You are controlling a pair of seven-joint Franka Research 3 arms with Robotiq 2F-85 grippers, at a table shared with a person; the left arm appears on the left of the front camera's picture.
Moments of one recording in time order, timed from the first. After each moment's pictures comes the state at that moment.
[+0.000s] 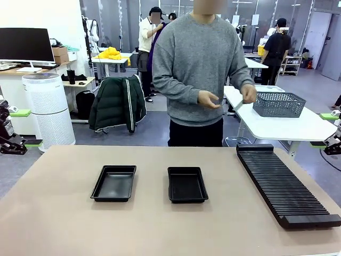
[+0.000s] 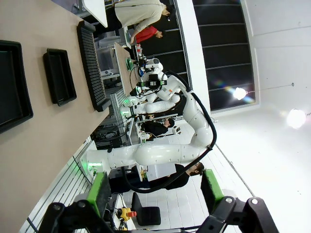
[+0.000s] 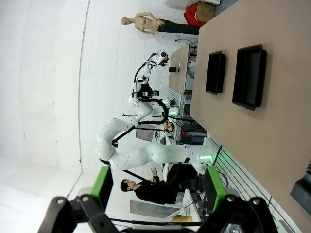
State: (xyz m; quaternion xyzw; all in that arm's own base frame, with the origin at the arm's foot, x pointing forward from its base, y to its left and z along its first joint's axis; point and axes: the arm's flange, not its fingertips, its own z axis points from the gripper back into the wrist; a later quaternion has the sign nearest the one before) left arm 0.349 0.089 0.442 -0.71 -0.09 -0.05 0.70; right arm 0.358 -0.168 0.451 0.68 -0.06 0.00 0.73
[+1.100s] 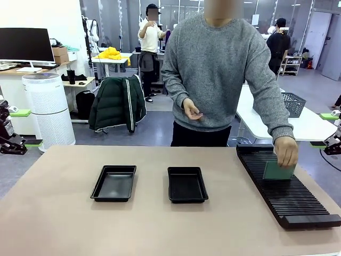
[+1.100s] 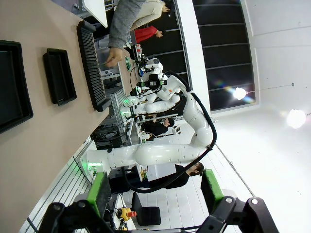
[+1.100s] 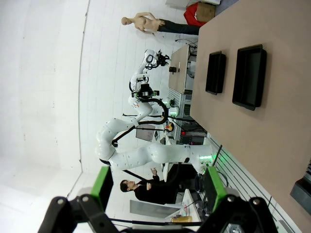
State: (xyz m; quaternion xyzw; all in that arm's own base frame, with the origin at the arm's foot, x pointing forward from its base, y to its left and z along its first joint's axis) left arm 0.349 0.089 0.442 -0.71 -0.09 -0.05 0.70; right arm 0.358 -0.168 0.451 0.68 -0.06 0.00 0.73
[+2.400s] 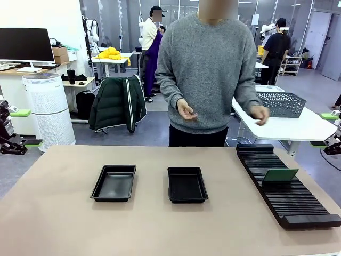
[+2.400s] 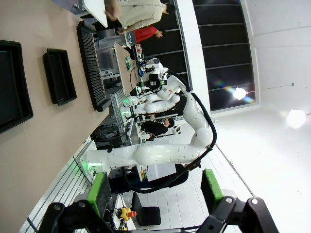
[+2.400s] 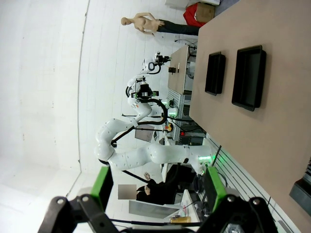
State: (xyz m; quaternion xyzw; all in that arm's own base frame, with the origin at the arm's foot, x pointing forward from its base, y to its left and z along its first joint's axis) left arm 0.349 0.089 0.442 -0.71 -0.09 -0.05 0.70; right arm 0.358 -0.168 0.454 0.68 -0.07 0.00 0.73
